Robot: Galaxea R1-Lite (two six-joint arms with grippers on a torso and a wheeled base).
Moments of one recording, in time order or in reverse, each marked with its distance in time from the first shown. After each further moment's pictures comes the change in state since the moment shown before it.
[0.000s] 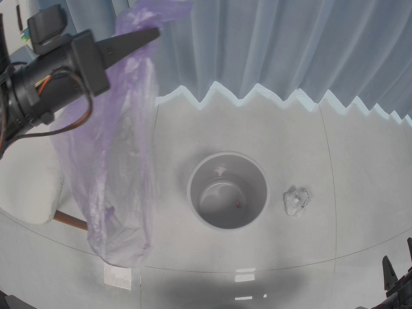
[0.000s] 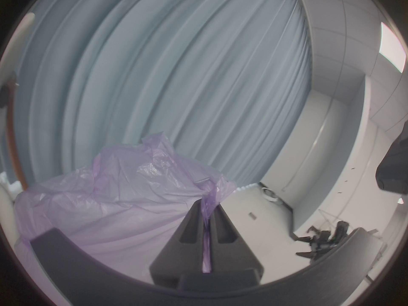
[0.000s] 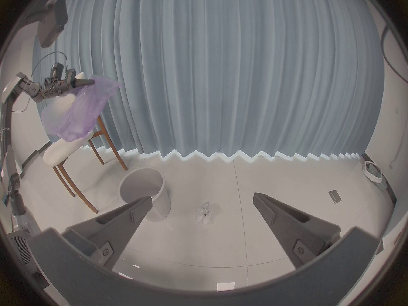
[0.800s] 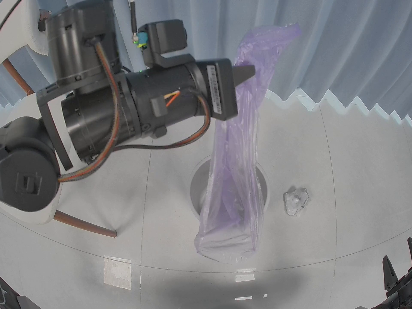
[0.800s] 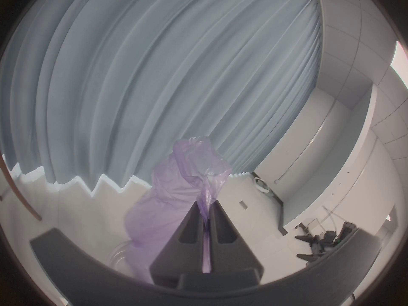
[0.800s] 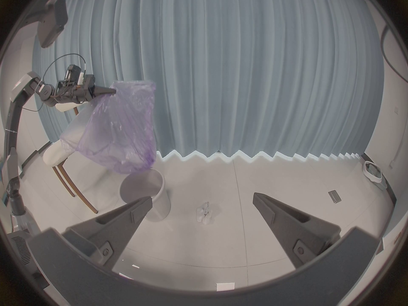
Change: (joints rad) left arm -0.176 0.292 -0.161 -0.014 0.091 -0.054; right arm -0.001 -0.002 0.000 0.000 -0.001 0.000
